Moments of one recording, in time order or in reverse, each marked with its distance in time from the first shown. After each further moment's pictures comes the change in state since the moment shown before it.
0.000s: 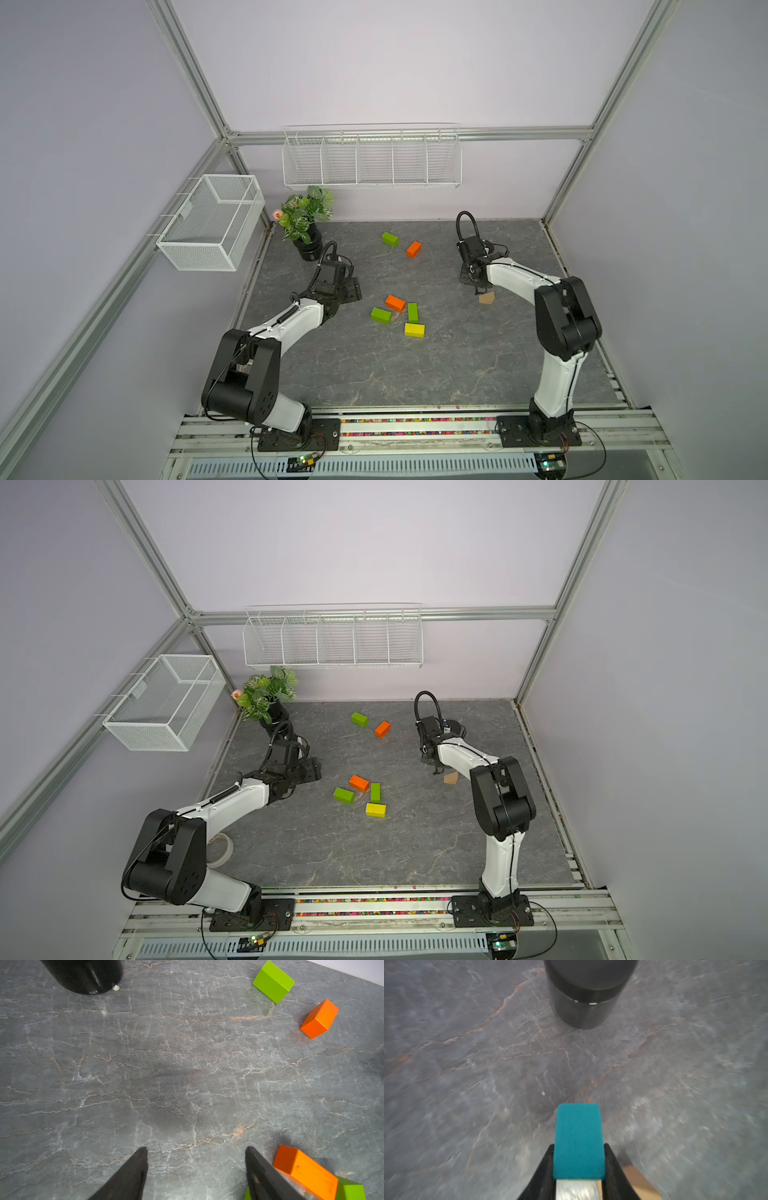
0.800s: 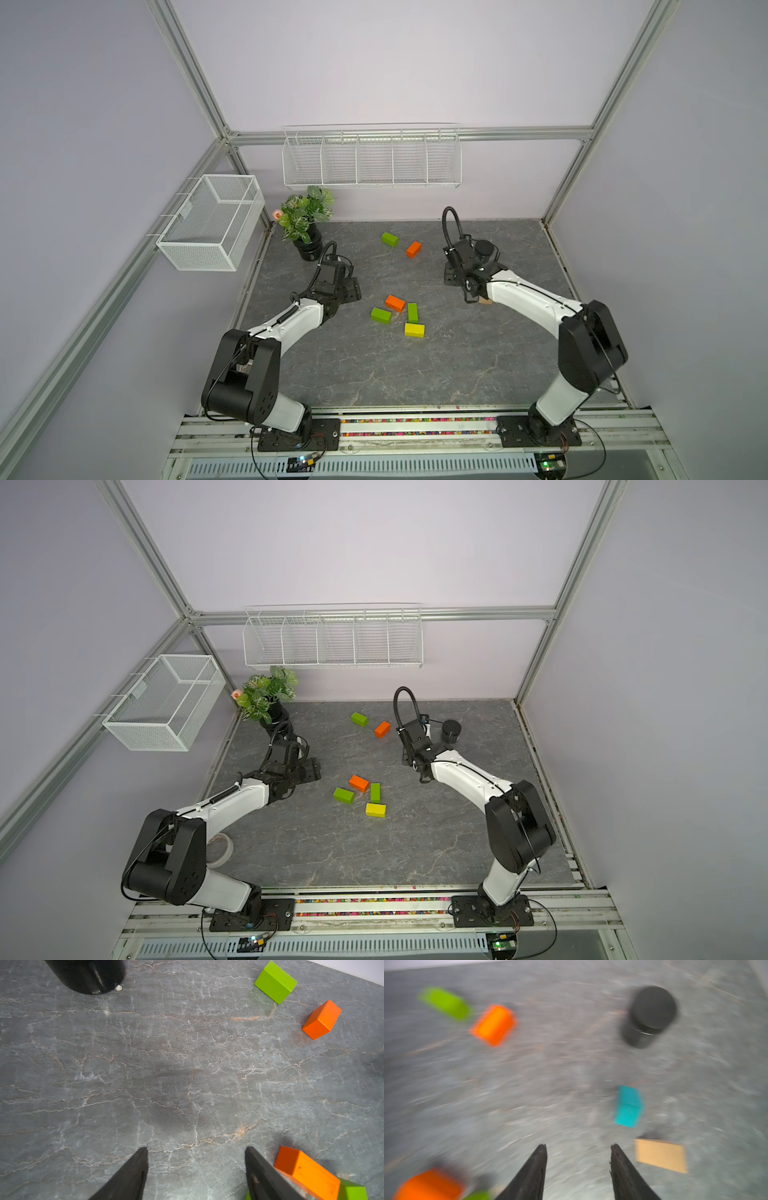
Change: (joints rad) left arm 0.000 -0.002 0.000 0.000 -0.009 -0.004; right arm 0.234 -0.287 -0.110 0.097 -0.033 -0.062
